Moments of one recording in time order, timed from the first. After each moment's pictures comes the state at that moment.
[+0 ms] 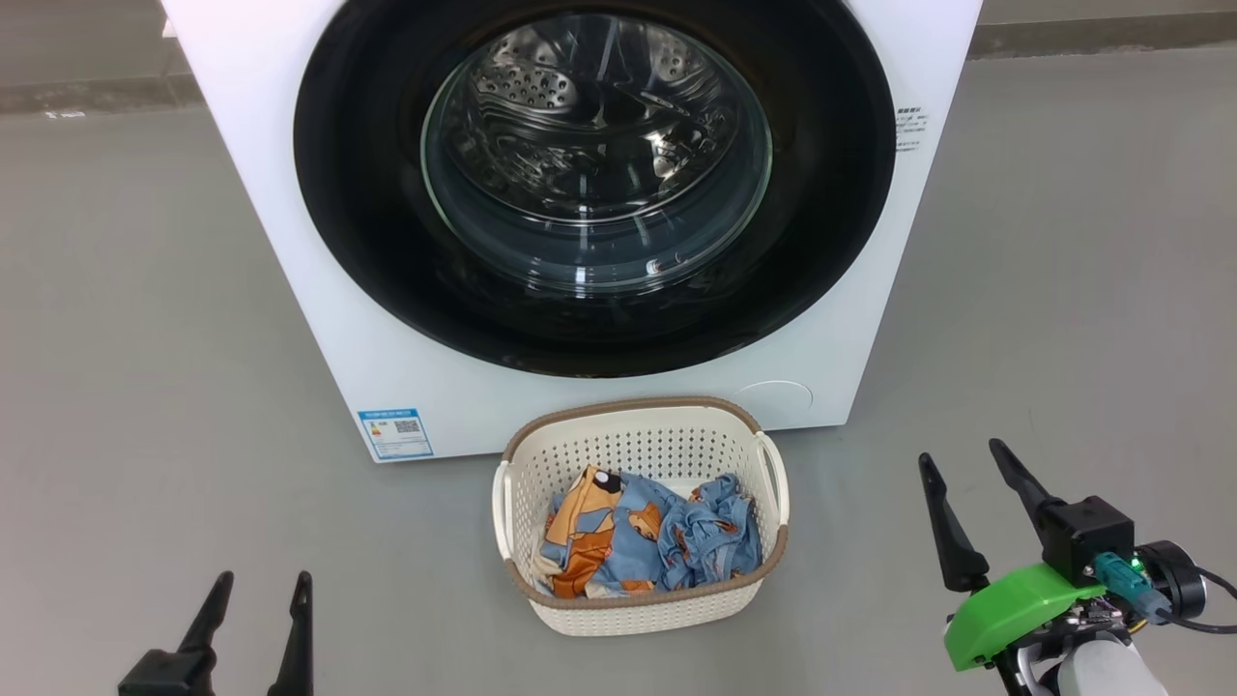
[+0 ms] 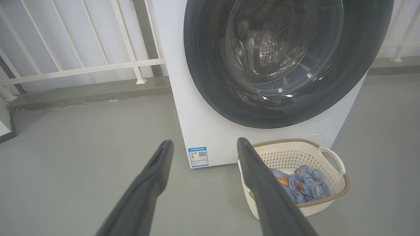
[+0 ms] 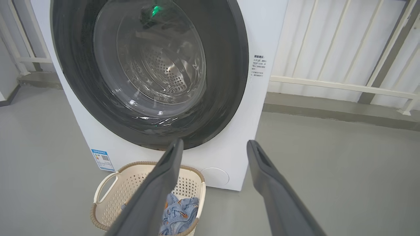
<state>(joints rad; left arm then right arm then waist) 0.02 0.10 0.04 0.26 -0.09 -0.10 -0.25 -0.18 -0.08 -0.07 0.36 -0.01 0.13 -0.25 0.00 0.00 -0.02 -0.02</state>
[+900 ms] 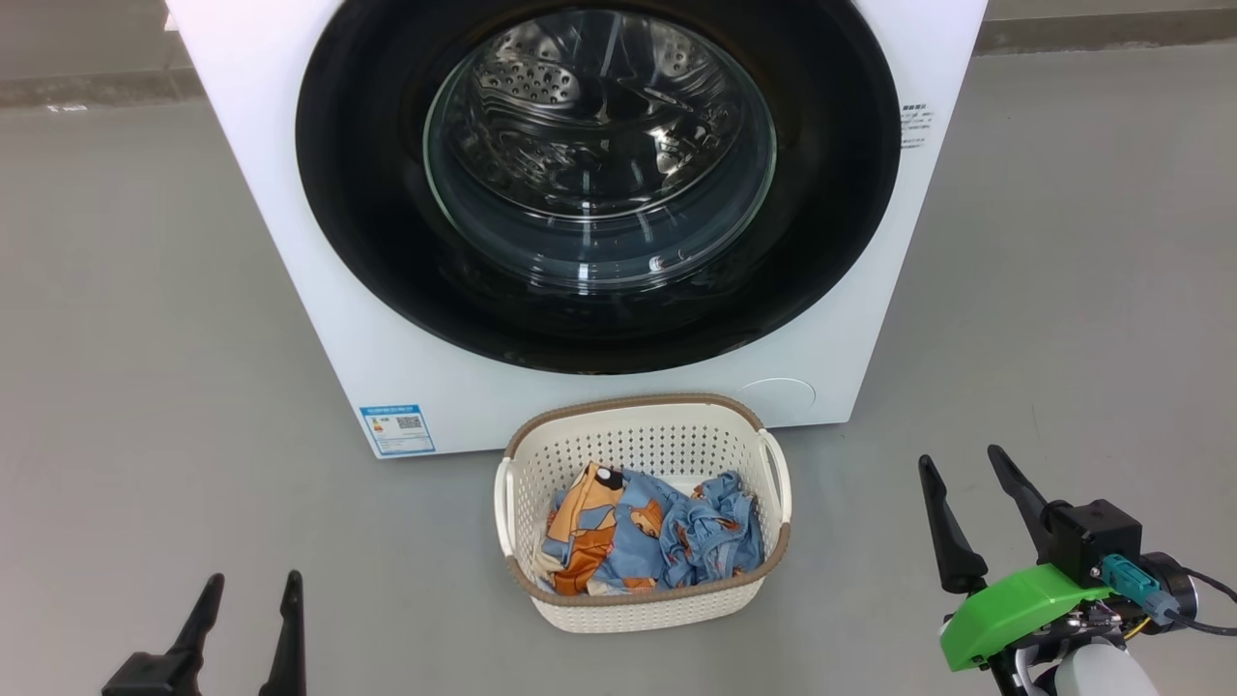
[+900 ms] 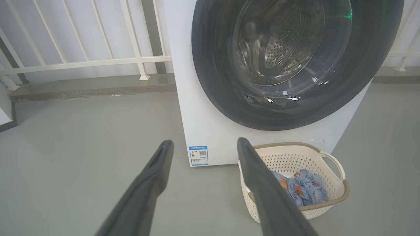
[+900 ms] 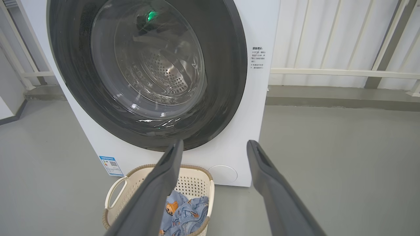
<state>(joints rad) 0.02 0.08 0.07 0.27 -0.12 -0.11 -0.25 -0.18 -0.07 -0.08 0.38 0.07 0.13 -0.25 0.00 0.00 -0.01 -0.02</state>
